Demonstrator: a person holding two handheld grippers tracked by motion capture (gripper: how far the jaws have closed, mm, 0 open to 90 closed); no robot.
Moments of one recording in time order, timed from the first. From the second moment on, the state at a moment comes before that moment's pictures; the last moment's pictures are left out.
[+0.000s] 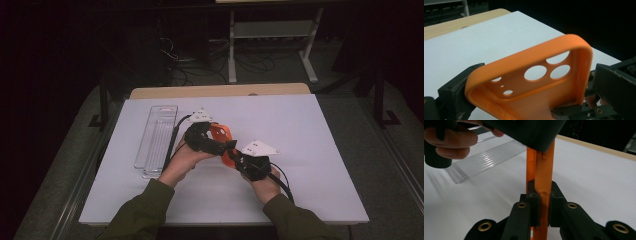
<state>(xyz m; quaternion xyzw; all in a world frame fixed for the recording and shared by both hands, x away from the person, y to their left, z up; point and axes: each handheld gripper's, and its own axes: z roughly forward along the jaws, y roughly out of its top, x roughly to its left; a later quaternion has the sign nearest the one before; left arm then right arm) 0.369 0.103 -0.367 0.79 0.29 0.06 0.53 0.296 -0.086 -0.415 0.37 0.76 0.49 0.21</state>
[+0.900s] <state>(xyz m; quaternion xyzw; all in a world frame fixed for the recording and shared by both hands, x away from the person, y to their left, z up) 0.368 0.107 -0.365 0.79 0.30 0.07 0.53 0.296 -0.083 -0.418 0.36 0.77 0.48 0.21</state>
